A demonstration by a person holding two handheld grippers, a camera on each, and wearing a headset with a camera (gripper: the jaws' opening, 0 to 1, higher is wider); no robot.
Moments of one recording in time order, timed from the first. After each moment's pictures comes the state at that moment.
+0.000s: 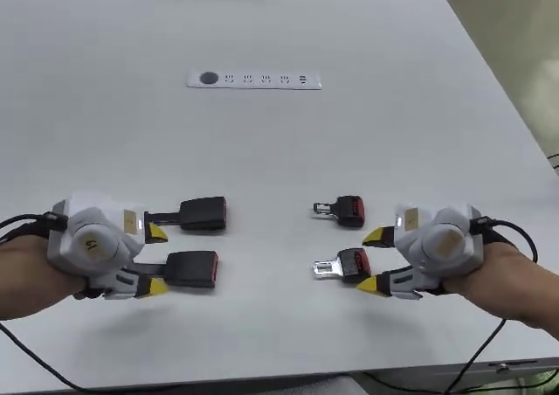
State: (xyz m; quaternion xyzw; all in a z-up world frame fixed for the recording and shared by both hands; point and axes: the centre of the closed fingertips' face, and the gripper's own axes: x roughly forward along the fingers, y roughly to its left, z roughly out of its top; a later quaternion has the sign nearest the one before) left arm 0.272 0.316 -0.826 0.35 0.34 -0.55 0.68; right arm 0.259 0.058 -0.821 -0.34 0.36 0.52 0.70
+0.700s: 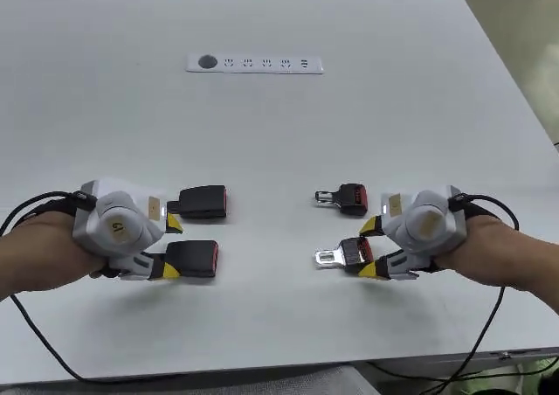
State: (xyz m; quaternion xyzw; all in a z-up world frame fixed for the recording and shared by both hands) left arm 0.278 0.301 -0.840 0.37 0.35 -0.57 0.65; right arm 0.269 0.054 -0.850 -0.37 0.38 0.55 0.64
